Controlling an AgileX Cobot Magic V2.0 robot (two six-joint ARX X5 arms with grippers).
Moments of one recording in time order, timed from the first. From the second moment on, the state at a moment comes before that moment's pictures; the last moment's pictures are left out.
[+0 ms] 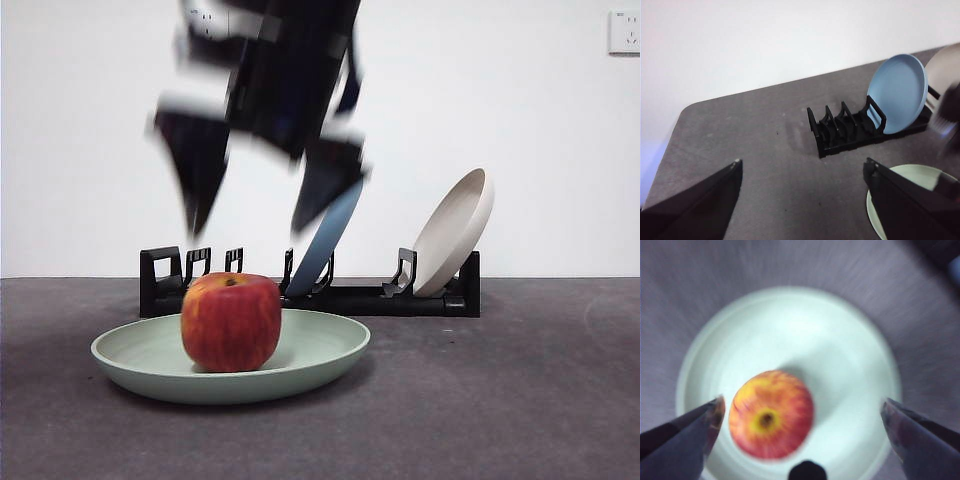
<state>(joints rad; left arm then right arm) -0.91 0.63 1.14 -0.96 -0.80 -0.18 0.87 1.85 1.56 -0.73 0.08 0.01</state>
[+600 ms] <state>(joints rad) -0.91 0.79 1.14 -0.85 -0.59 -0.08 0.80 1.38 1.56 -0.99 0.09 0.01</state>
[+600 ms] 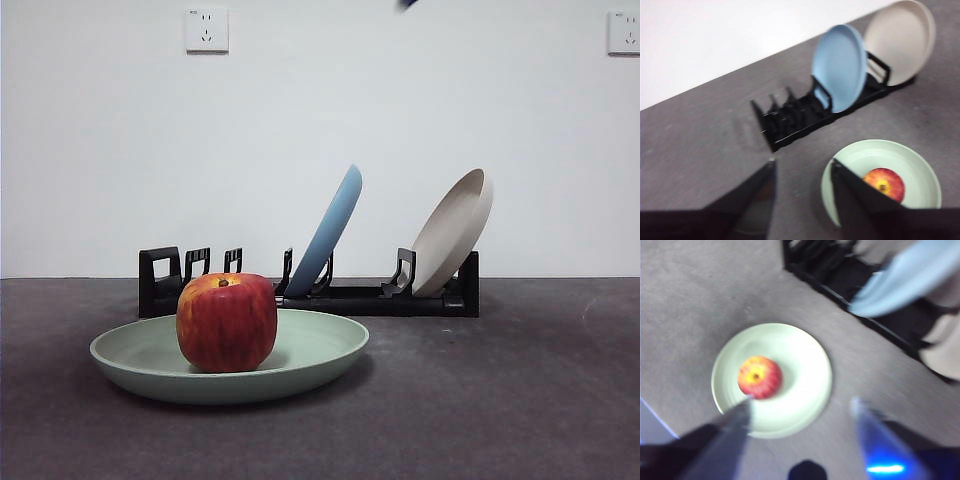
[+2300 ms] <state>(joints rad) -0.91 0.70 0.45 -0.19 -0.34 -0.13 0.78 0.60 0.44 -0.30 0.34 0.27</state>
